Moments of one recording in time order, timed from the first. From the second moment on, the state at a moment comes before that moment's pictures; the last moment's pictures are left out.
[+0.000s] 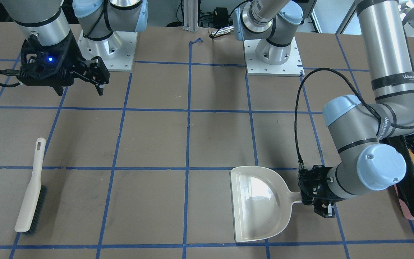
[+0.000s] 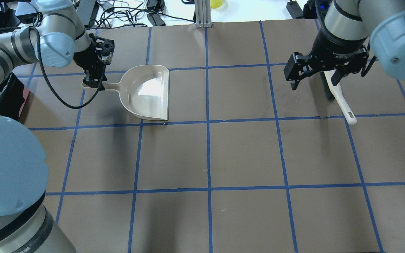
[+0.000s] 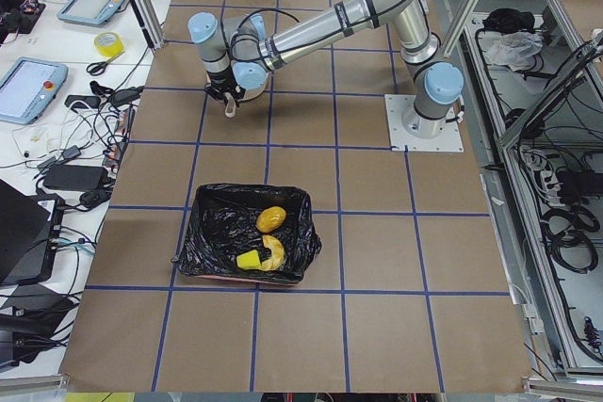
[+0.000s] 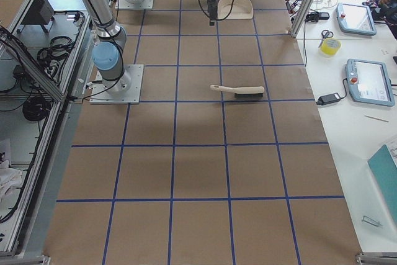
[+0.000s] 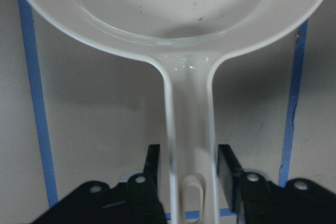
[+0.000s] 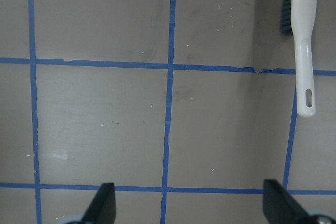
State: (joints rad) left arm -1.42 -2.12 -1.42 -1.24 1.60 1.71; right arm 1.56 -1.60 1.63 -1.61 -1.60 -0.06
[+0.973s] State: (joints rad) left arm -1.54 -1.94 -1.41 -1.47 1.53 1.23; right arm 1.56 -1.60 1.62 -1.63 -1.60 -0.06
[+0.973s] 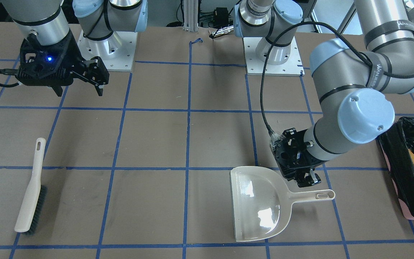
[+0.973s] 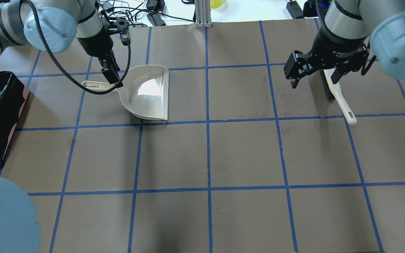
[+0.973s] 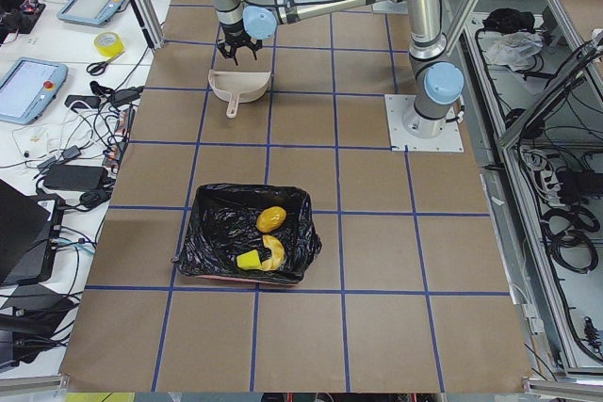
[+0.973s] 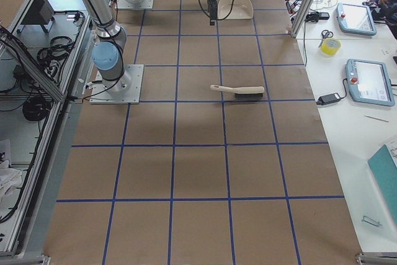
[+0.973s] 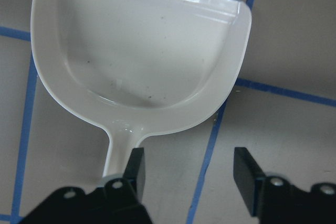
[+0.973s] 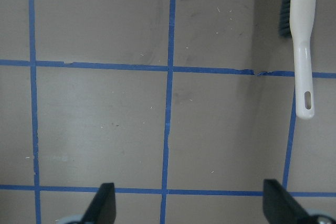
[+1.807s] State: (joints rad) left arm -1.59 -1.65 -1.44 -1.71 1.54 0.48; right arm 1.56 -1.60 1.63 -1.64 -1.60 -0.06
